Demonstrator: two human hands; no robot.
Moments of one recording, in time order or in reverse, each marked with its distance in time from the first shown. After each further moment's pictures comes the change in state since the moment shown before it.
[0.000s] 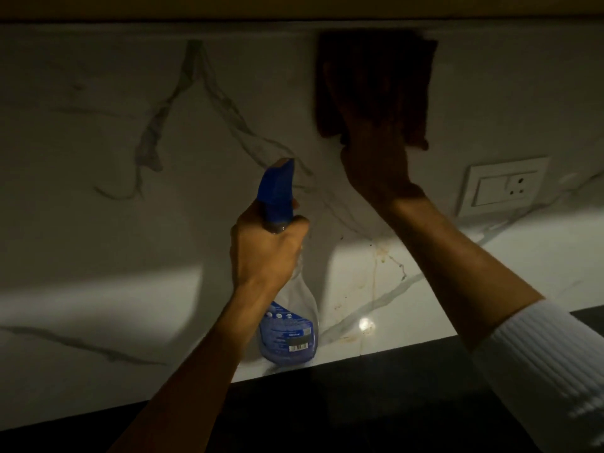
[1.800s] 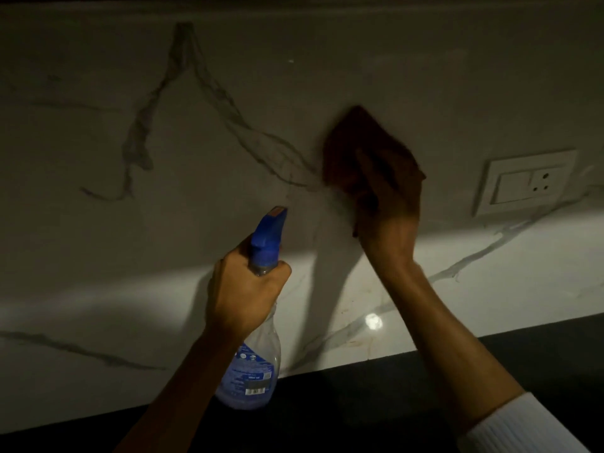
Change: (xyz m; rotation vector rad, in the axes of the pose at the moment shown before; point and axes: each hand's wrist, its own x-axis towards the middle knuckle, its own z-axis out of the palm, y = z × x) left_hand -0.010 -0.053 -0.023 0.232 -0.124 -0.105; right_hand -0.081 0.013 0.048 0.190 0.345 0.142
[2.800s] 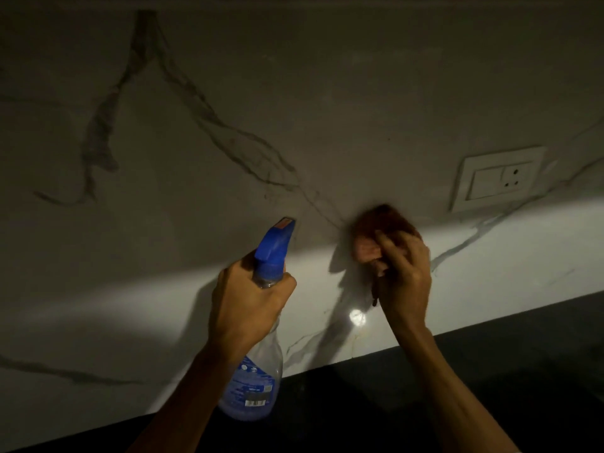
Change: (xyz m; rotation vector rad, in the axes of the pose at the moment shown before) left_hand -0.007 -0.009 0.027 -0.040 -0.079 0.027; right_hand -0.106 0.076 -0.033 -0.030 -0.155 0.166
